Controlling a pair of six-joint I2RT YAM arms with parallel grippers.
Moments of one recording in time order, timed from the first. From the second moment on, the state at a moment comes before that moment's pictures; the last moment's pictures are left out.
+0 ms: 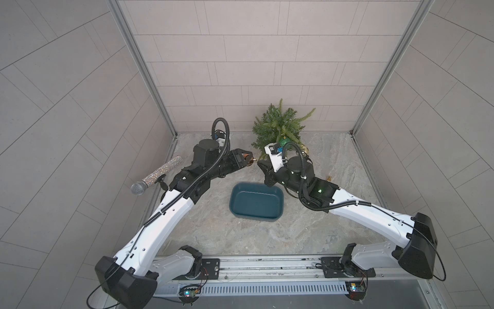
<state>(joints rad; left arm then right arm) -0.45 1.13 1.19 -0.44 0.34 -0.81 0.85 1.32 1.11 0.01 0.09 0.20</state>
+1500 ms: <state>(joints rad) -0.40 1.45 1.43 -0.20 0.35 -0.97 0.60 1.41 1.43 -0.21 -0.03 0.25</state>
